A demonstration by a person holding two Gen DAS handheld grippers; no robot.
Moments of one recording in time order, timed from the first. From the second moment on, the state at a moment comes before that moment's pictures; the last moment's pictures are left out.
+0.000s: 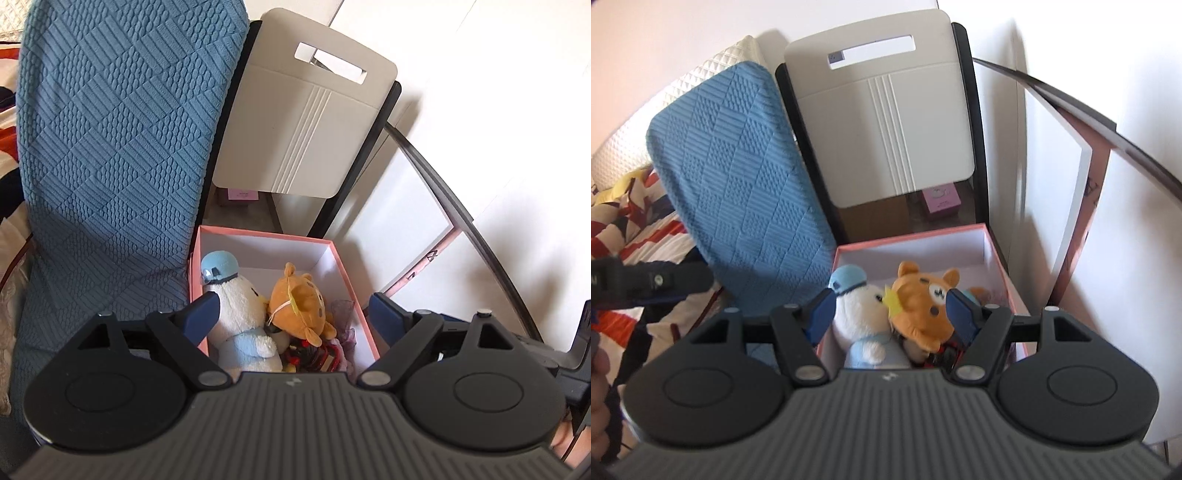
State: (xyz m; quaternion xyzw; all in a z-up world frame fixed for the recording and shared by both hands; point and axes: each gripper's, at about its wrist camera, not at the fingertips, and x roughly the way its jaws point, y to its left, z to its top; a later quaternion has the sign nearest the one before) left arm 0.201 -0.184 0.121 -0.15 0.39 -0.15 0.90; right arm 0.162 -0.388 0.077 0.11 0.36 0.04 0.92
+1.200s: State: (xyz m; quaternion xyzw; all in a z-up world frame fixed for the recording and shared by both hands) left arm 0.160 -0.190 0.067 -0.15 0.42 -0.15 0.88; right arm 0.098 -0.388 0.017 0.14 0.43 -0.03 0.89
